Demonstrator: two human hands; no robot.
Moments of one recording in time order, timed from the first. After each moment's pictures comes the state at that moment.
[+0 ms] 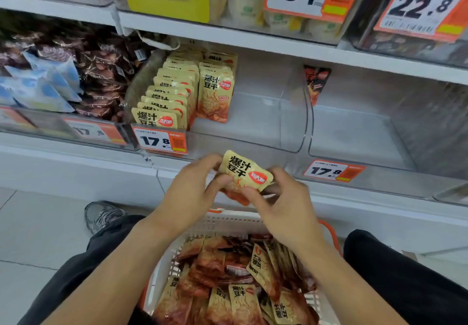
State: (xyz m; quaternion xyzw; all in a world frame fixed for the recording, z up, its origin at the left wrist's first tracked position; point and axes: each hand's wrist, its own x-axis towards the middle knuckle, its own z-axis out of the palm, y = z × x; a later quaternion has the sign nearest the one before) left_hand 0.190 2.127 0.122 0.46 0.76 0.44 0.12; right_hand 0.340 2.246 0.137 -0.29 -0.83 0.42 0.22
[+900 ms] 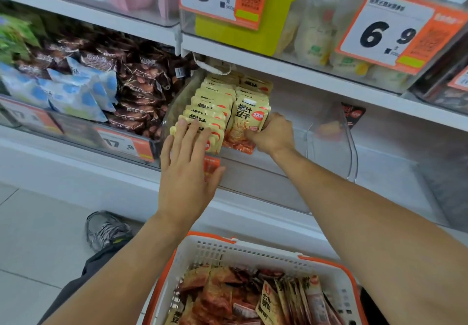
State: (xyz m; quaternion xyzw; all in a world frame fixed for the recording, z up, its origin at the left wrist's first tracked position) left_hand 0.107 2.125 0.100 0.37 0.84 0.32 -0.22; right_hand 0.118 2.353 0.130 -0.37 -0.87 0.28 0.18
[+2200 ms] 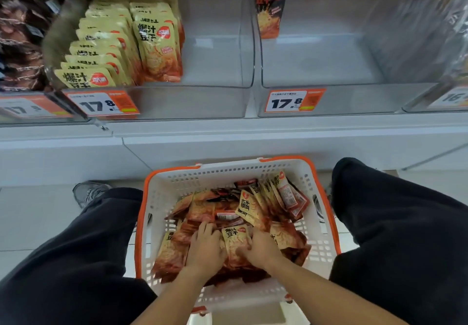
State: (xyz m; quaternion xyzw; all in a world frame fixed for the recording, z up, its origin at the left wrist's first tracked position) left_hand 0.337 2.066 -0.100 0.45 0.84 0.00 0.29; right_hand 0.464 2.180 -0.105 -0.46 -0.75 0.41 -0.22
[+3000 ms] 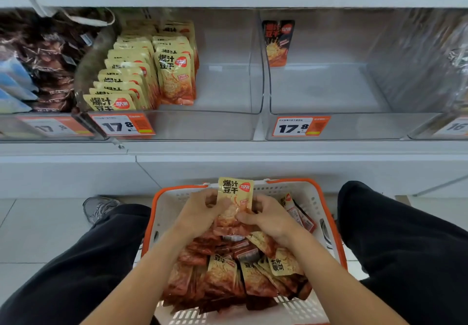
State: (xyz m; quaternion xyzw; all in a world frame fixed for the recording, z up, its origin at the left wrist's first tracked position) left_hand 0.257 2.129 0.025 0.29 0.76 0.41 0.40; right_hand 0.406 2.254 0.004 -0.38 -0.61 0.69 -0.01
